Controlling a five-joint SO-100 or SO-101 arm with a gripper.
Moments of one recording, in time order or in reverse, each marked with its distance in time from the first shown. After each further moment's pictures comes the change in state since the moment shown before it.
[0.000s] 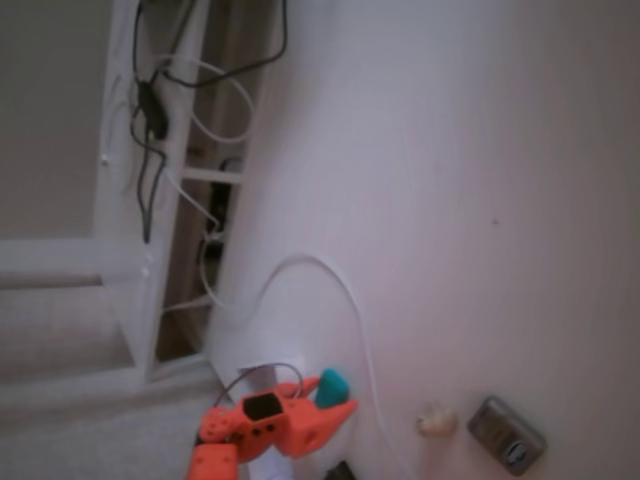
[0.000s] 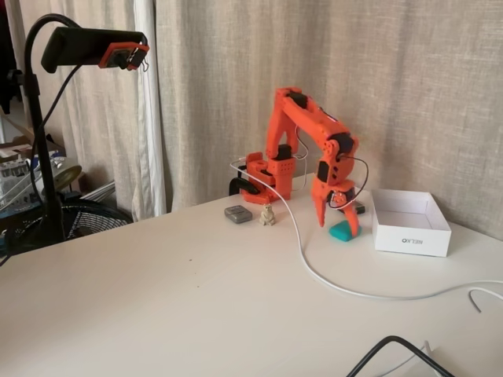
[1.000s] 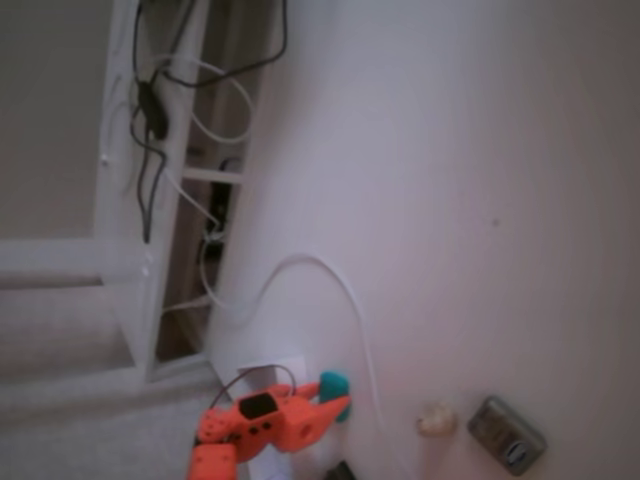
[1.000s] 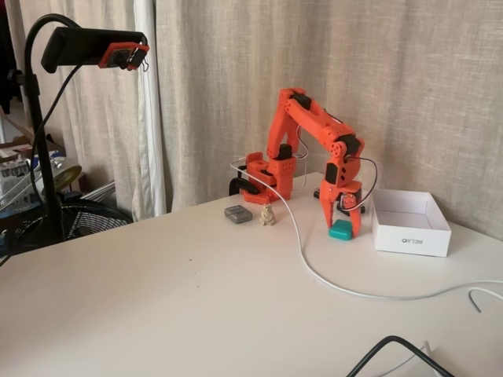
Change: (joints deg) arm -2.1 -3.4 -2.3 -1.1 -2.9
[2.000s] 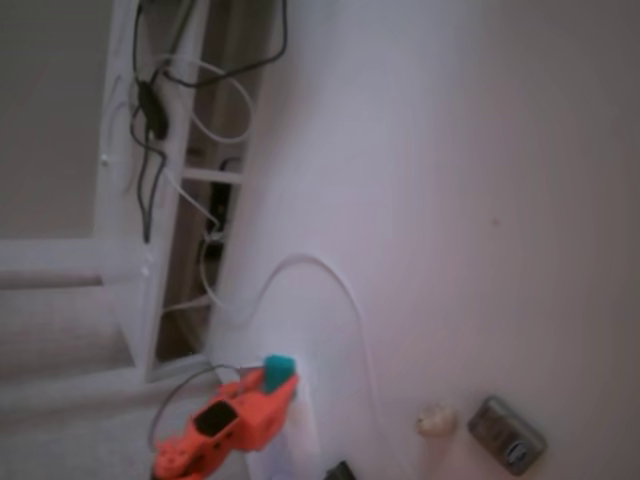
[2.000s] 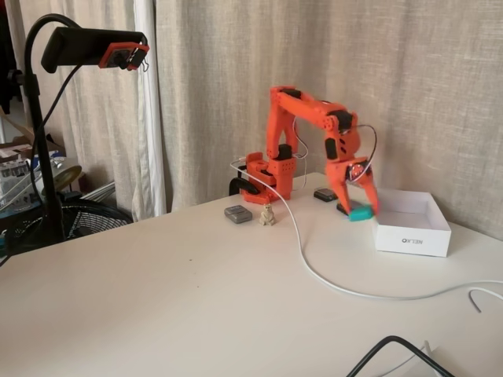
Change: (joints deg) arm 1.2 16.6 -0.9 -12.4 0.3
